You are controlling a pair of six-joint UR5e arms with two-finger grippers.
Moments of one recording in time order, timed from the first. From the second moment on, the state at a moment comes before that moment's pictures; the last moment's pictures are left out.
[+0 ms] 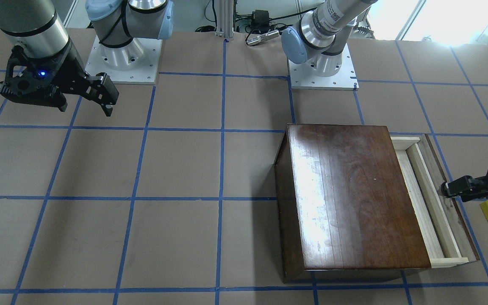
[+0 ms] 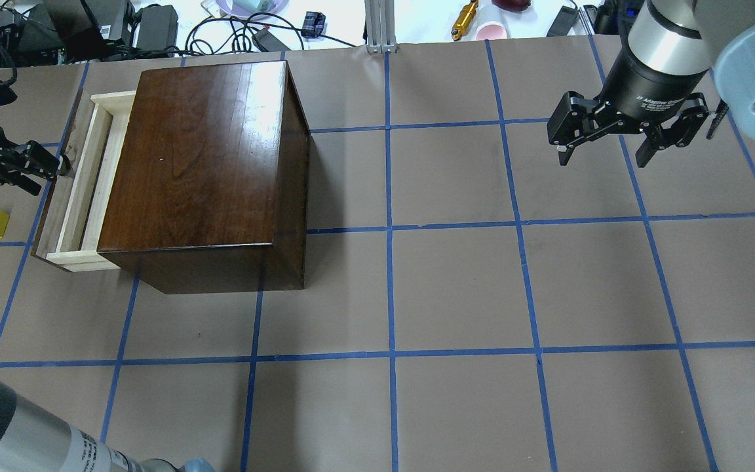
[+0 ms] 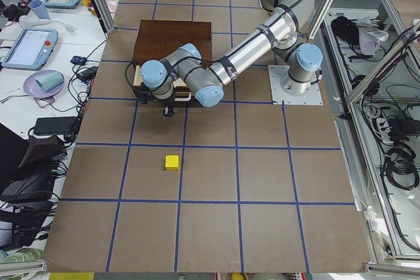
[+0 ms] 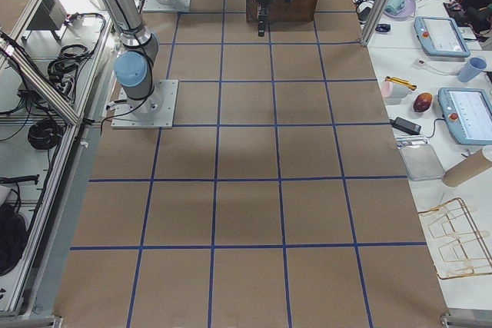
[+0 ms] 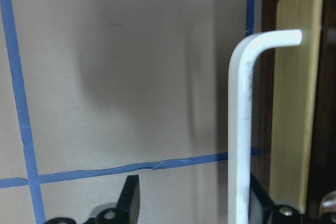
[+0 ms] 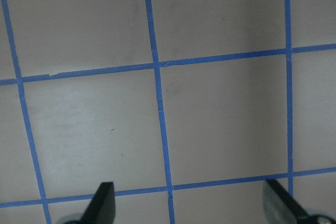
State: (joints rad) left arm -0.95 -2.04 -1.45 -1.40 1.44 0.66; right arm 1.52 -1.59 1.63 -1.60 -1.59 0.04
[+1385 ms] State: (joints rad) left arm -0.93 -2.01 -1.43 -1.41 1.46 0.65; right arm 1.52 -1.59 1.63 -1.60 -1.59 0.04
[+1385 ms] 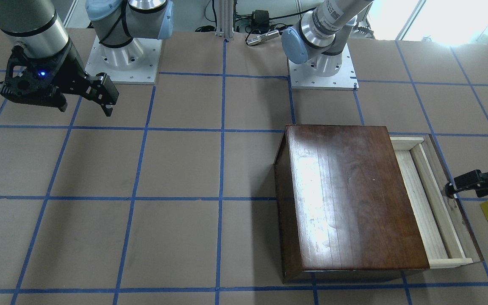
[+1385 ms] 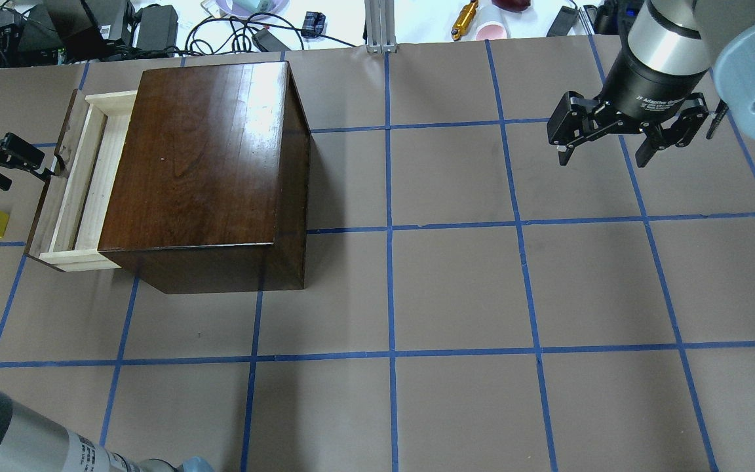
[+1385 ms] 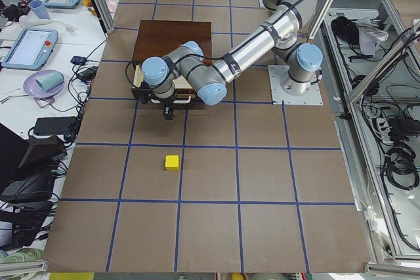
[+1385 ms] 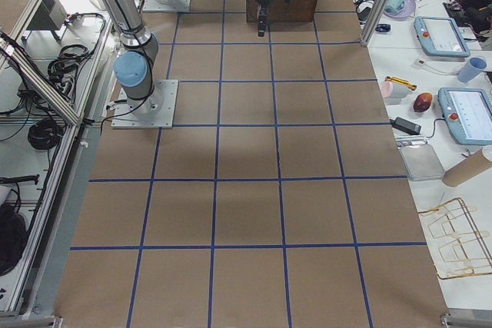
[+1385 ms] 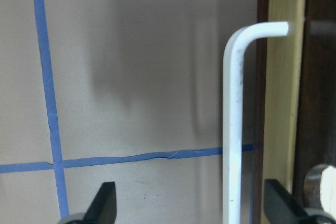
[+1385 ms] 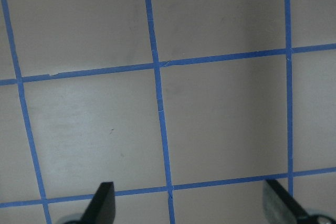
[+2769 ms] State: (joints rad) left arm -0.83 -2.20 -1.23 -1.31 1.62 0.85; right arm 1.52 -1.59 1.63 -1.60 -1.59 0.04
